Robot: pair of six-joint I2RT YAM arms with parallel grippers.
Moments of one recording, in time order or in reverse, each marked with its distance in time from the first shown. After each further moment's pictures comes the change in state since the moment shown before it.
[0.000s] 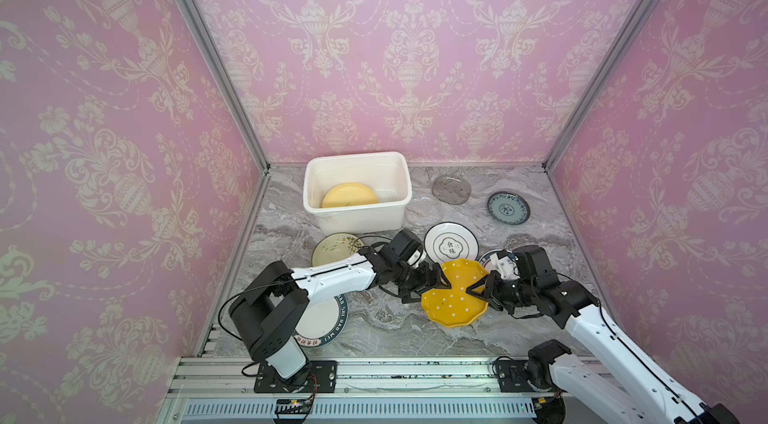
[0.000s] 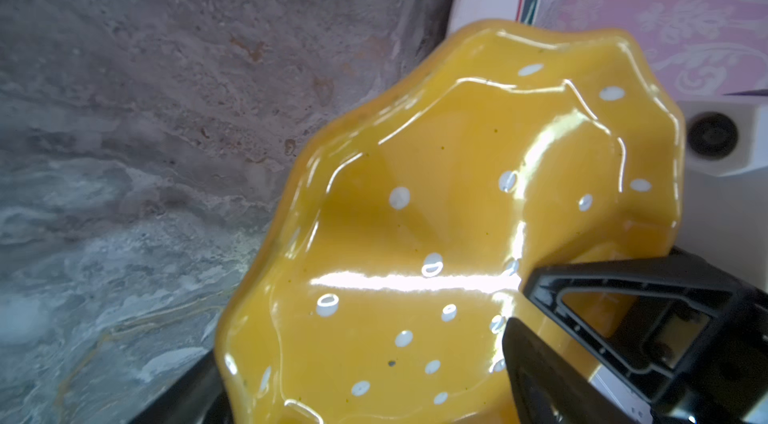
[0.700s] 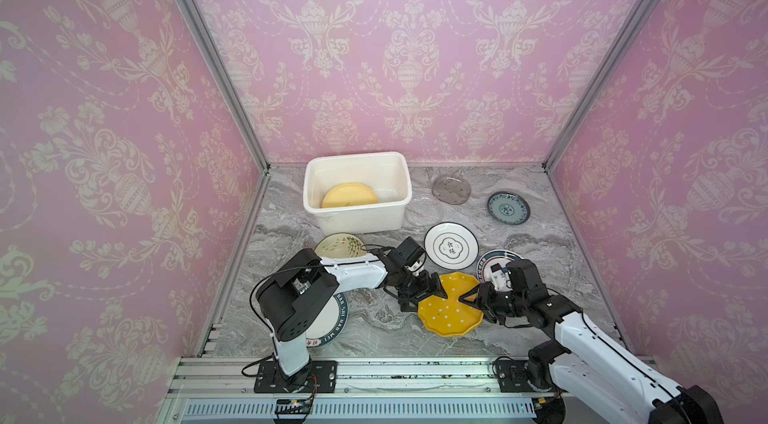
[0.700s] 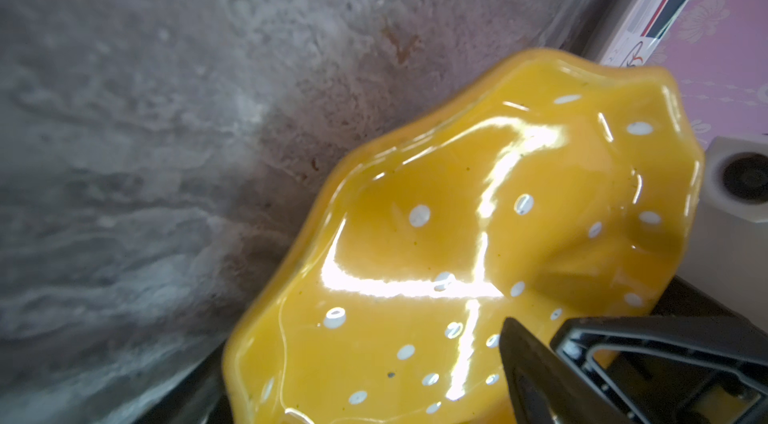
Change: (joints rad) left arm -0.011 0.229 0.005 0.019 0.047 -0.050; right arm -0.001 0.032 -0.297 0.331 -0.078 0.115
